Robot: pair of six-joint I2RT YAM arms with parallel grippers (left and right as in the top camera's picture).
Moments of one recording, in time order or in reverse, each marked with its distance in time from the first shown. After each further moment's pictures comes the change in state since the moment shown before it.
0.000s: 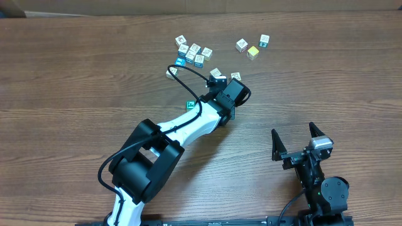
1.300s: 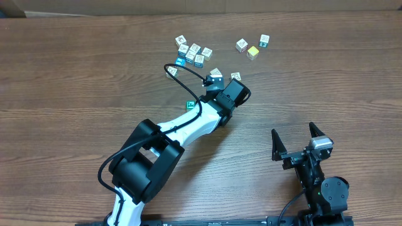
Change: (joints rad) left arm 0.000 0.000 0.000 -0.012 -0.102 -0.038; right arm 0.000 0.000 0.000 0.000 0.000 -0.001
